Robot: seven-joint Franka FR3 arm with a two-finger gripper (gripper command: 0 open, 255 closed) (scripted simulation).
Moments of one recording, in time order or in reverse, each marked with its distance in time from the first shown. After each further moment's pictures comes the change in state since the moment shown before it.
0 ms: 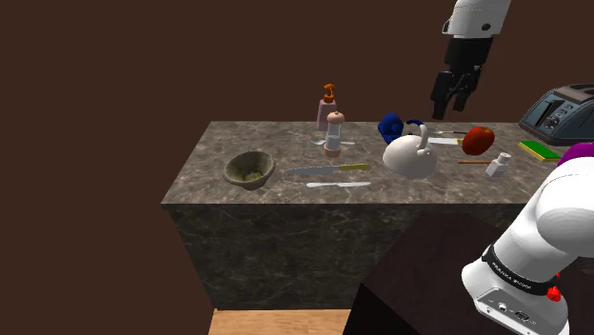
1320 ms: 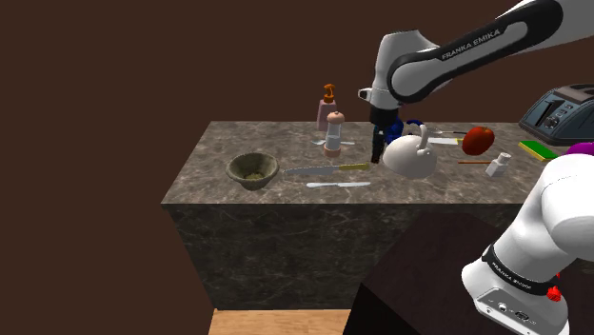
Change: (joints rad) arm 0.192 0.506 -0.131 -0.099 -0.046 0.671 -0.586
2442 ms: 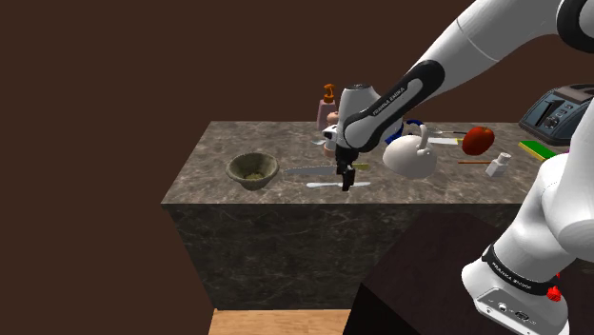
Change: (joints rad) arm 0.078 0.451 0.022 0.101 0.123 0.384 -0.369
